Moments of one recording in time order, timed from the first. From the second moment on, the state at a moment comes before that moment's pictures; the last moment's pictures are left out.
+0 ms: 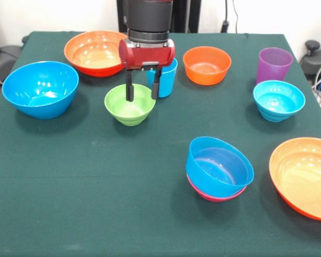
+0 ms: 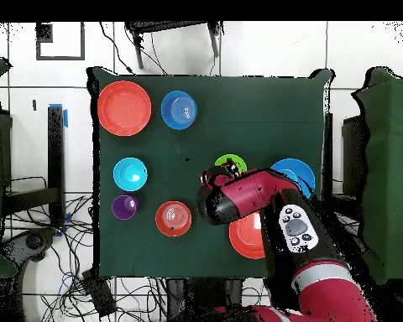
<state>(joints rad) -0.47 -0.59 0.24 1.70 -0.85 0.16 1.80</state>
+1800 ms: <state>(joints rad) -0.52 -0.56 0.26 1.68 -0.86 0.14 1.80</state>
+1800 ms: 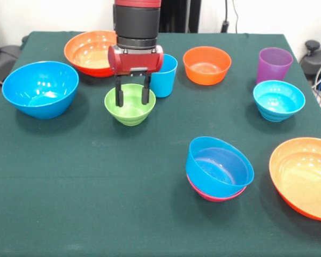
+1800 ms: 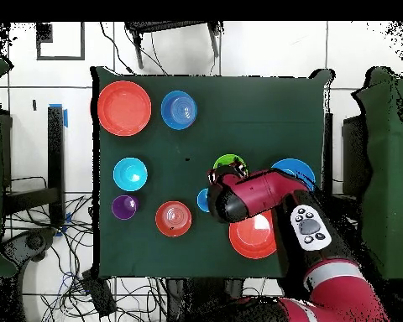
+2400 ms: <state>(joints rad) -0.66 -0.51 0.35 1.62 -0.90 0.13 1.80</state>
